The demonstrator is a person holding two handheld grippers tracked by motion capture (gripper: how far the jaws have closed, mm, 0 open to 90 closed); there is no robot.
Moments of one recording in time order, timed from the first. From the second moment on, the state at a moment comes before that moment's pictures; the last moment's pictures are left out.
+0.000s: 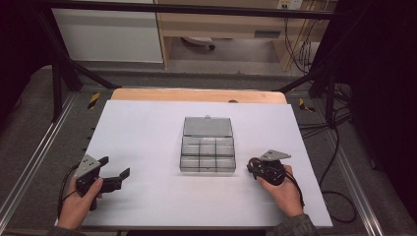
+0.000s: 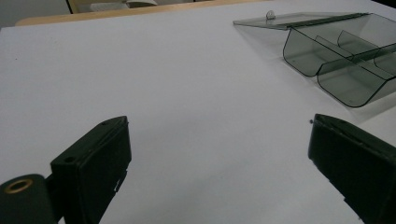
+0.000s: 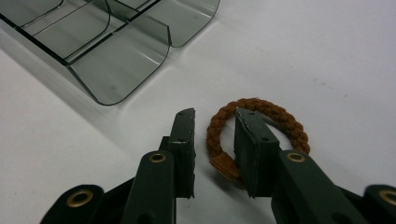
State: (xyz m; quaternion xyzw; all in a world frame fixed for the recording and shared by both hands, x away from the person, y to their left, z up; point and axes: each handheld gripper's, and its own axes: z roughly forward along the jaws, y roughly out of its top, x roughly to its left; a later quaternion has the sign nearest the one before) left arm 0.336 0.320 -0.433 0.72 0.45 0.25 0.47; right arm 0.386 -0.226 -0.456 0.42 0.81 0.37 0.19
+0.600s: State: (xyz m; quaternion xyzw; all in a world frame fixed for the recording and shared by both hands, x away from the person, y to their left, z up) left arm 0.335 0.320 -0.434 0.72 0.45 0.25 0.46; right arm 0.386 -0.224 -0.456 0.42 0.81 0.36 0.19
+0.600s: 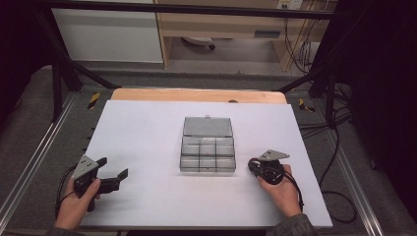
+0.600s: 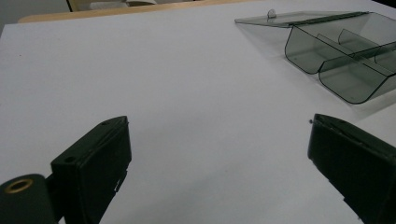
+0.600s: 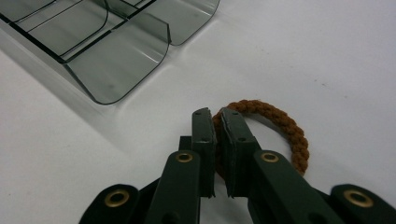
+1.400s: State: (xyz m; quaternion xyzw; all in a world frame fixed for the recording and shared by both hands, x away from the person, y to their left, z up) left arm 0.335 0.318 -0.435 0.73 0.44 0.25 0.46; right arm 0.378 -0.240 -0.436 0.42 0.75 0.48 0.18
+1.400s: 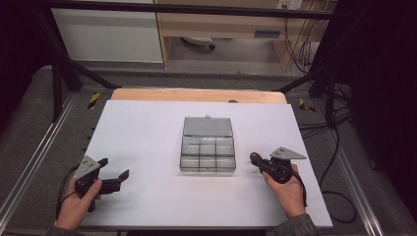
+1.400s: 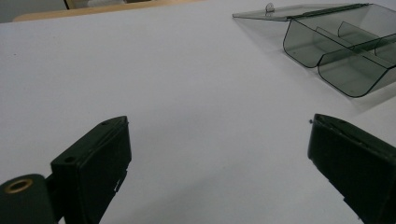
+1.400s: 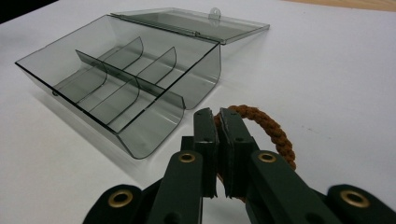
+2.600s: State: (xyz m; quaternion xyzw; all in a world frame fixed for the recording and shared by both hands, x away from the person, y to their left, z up) left arm 0.334 0.319 -0.437 0.74 0.44 0.25 0.45; right arm 0.401 -0.189 -0.377 0.37 0.74 0.54 0.17
